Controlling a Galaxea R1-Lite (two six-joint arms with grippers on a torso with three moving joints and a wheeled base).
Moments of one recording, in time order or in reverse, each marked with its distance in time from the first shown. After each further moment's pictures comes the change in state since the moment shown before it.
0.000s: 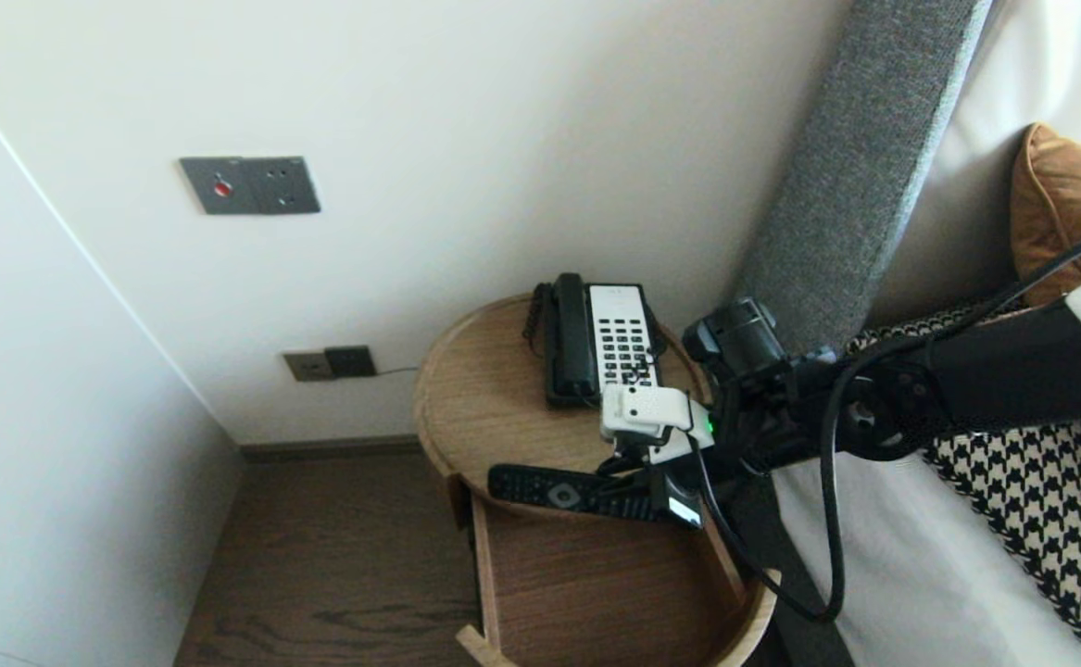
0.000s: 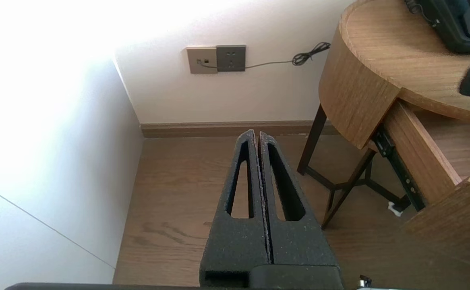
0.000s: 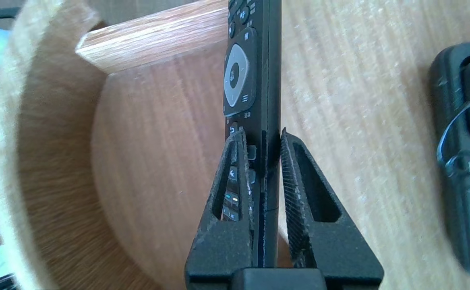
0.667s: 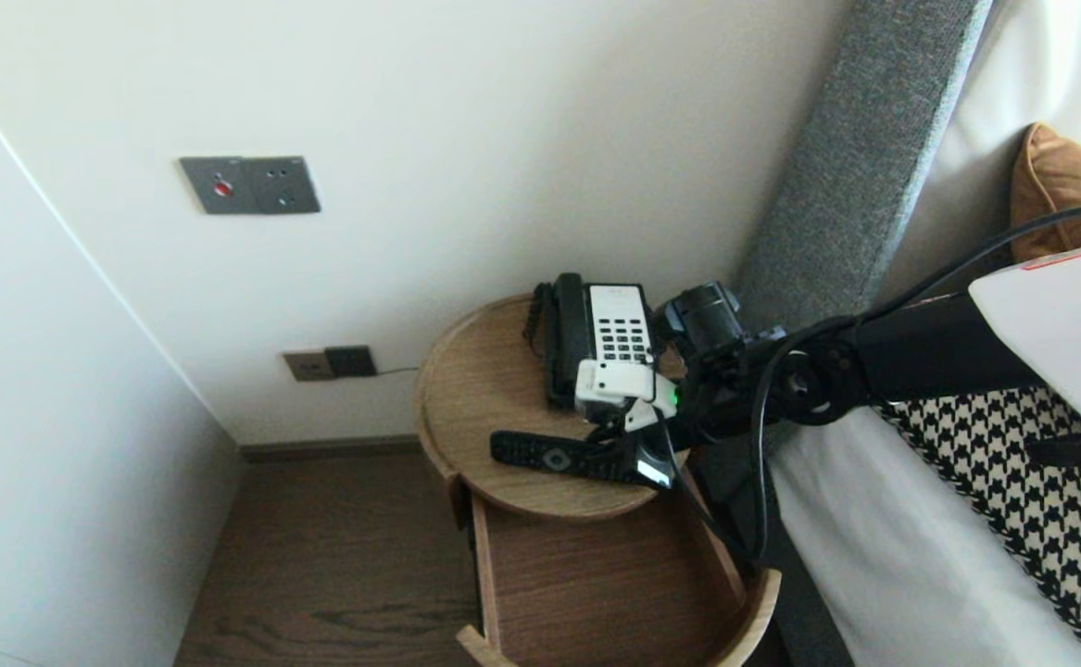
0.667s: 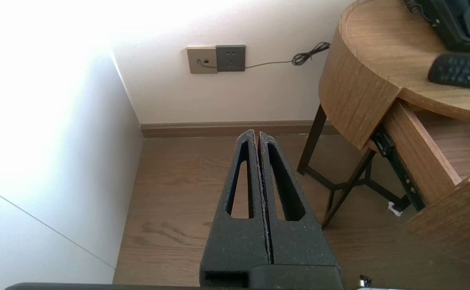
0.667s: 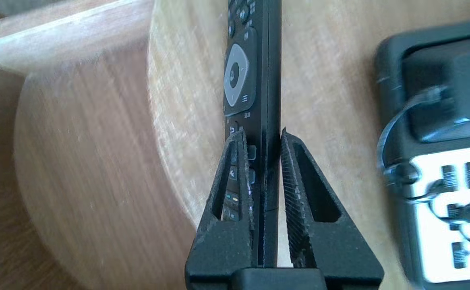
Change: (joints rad) left arm 0.000 0.000 0.000 0.000 0.000 0.000; right arm -0.012 0.119 -0.182 0.033 -0.097 0.008
